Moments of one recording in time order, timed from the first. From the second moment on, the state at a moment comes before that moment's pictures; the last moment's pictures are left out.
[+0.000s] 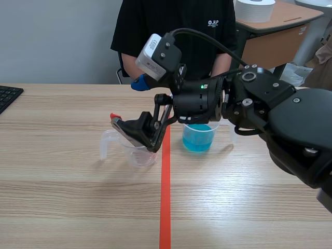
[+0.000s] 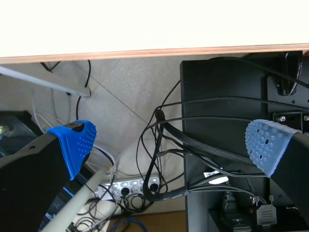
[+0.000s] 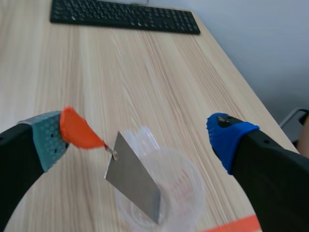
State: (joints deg) left arm 65.0 -31.5 -11.5 84.0 -26.9 -14.5 -12.8; right arm 19.1 15.3 -33.2 76.4 2.0 45.3 9.7
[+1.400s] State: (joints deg) left arm 48.6 -41.7 -22.2 97.2 -17.3 -26.0 -9.1; right arm -15.1 33.0 -4.6 108.5 20.1 42.9 3.9
